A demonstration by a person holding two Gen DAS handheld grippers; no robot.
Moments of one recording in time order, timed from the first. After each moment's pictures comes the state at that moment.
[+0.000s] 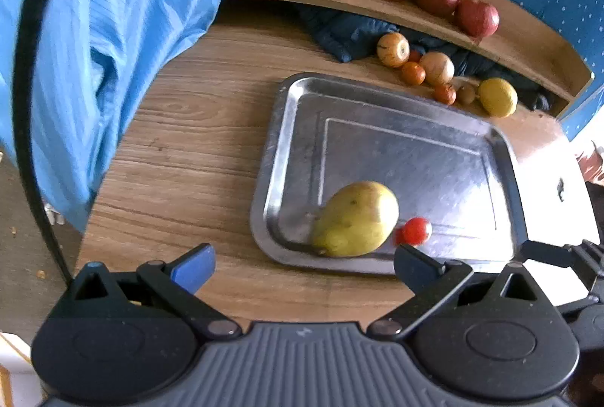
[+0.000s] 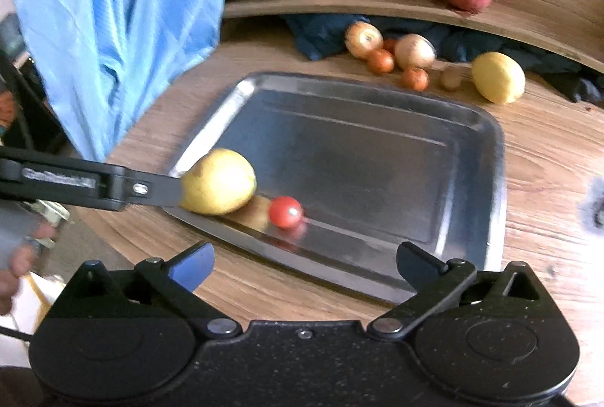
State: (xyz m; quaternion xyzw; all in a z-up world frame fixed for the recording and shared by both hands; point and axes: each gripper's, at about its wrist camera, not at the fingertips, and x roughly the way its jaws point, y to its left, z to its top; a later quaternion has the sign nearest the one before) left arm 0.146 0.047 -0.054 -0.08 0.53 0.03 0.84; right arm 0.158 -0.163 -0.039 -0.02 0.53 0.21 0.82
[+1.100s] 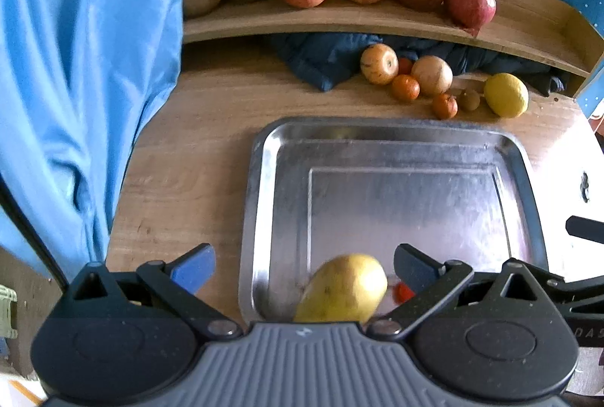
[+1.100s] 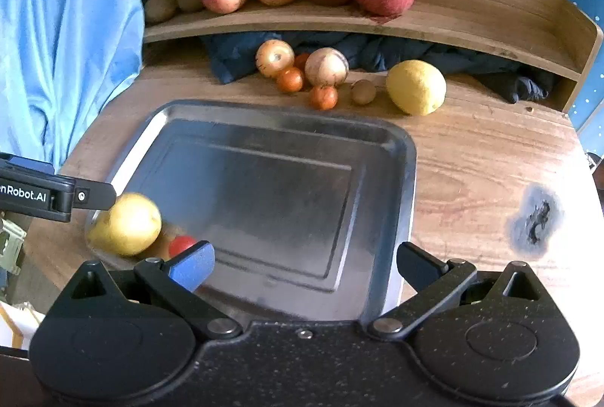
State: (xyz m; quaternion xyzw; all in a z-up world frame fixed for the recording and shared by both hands) left arm 0.223 0.013 -0.040 0.01 0.55 0.03 0.84; right arm 0.206 -0.205 -0.039 -0.01 0.53 0.14 0.84
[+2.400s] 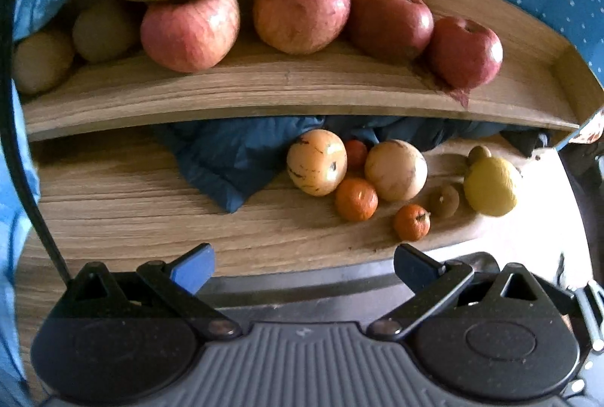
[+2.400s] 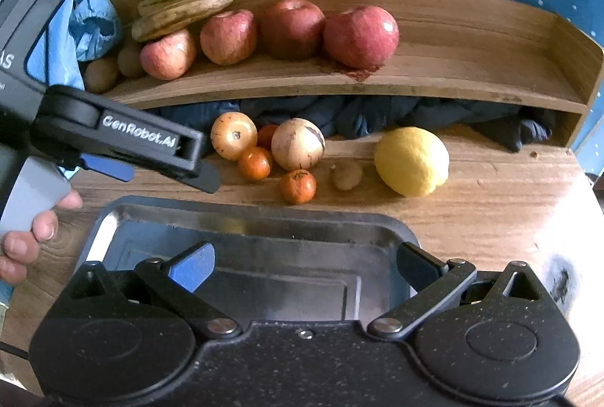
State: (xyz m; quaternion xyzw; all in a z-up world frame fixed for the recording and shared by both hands) left arm 0.374 -0.016 -0.082 -0.04 0.56 -0.08 0.82; right arm 0.287 -0.182 -0.057 0.02 0.49 0.07 0.87
